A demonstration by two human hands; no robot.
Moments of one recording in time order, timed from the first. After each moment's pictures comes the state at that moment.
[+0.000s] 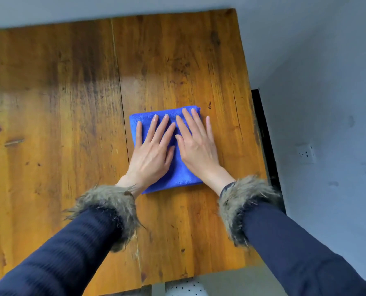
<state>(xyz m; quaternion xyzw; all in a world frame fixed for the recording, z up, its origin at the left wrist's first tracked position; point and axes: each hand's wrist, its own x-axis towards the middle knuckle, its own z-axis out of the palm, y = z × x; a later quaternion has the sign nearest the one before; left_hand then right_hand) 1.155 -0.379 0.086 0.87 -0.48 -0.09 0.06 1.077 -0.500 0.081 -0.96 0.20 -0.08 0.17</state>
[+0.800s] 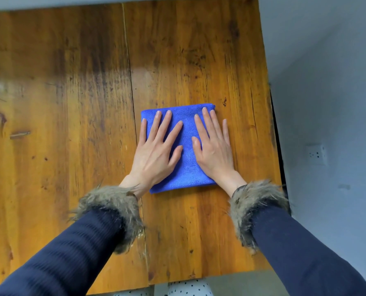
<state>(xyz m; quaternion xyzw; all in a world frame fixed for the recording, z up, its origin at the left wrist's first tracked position) 1.164 -0.366 0.076 0.87 -0.47 -0.09 0.10 1.068 -0.503 0.058 -0.96 0.21 -0.07 0.18</state>
